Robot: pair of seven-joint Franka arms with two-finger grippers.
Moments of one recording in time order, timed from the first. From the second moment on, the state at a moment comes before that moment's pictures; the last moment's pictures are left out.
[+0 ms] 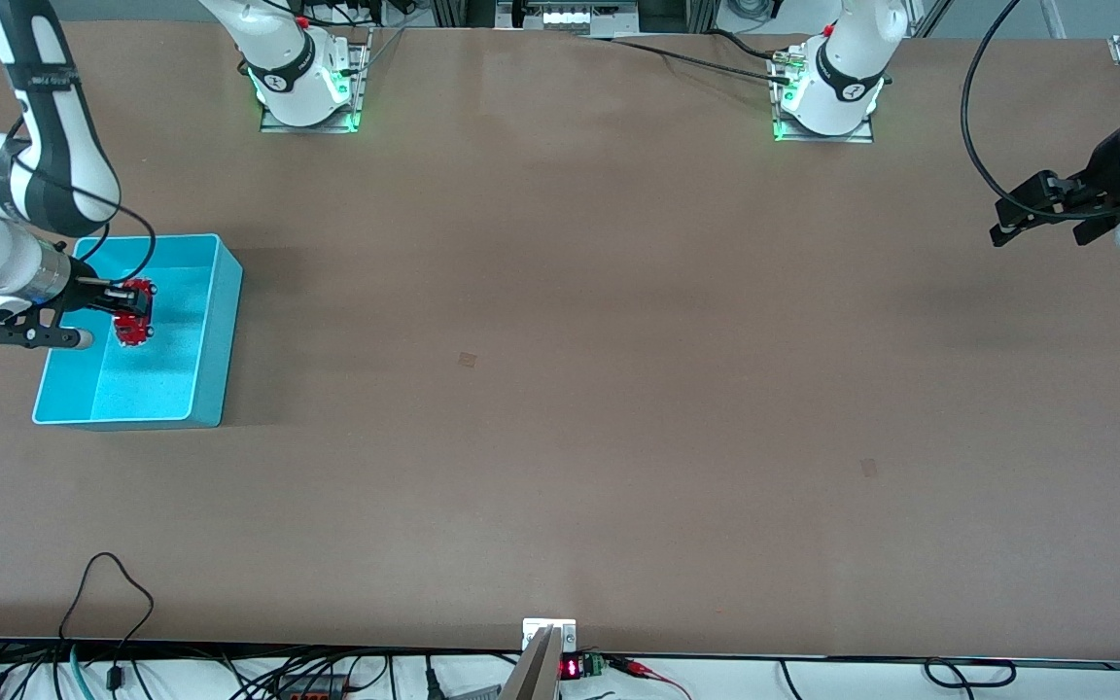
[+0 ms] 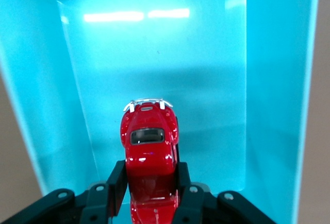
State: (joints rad) left arm 0.07 -0.07 -0.06 -1.70 -0.04 1.64 -0.04; right arm -0.24 0.23 -0.04 -2.14 -0.08 2.24 -0.13
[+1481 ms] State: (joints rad) left arm 0.07 -0.07 -0.06 -1.70 -0.04 1.63 -0.05; right arm -0.20 0.13 0.00 -1.87 -0.07 1.94 -0.11
